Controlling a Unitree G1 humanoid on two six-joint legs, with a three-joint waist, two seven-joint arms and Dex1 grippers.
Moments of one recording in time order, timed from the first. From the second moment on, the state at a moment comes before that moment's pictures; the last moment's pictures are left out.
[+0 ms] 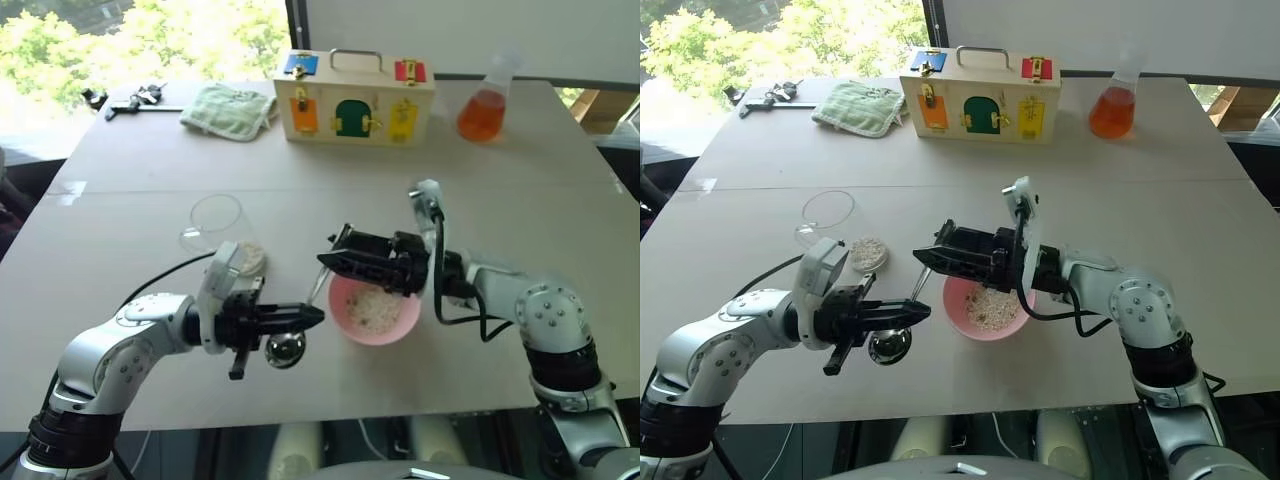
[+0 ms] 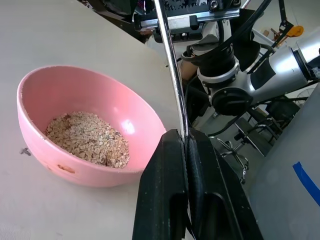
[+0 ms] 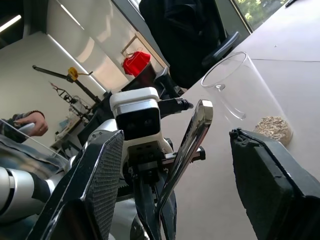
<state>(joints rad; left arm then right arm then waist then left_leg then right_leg) -0.06 0.79 0.09 -0.38 -0.90 0.72 -1.23 -0.50 -0.33 0.12 -0.39 1.28 0.98 0.38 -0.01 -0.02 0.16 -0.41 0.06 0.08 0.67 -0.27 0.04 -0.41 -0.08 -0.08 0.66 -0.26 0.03</state>
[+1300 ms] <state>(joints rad) -0.09 0.73 0.08 -0.32 -0.80 0.64 -1.17 -0.53 -0.33 0.08 -0.37 1.31 1.05 0.33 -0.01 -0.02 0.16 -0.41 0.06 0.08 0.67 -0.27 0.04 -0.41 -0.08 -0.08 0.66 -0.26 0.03</state>
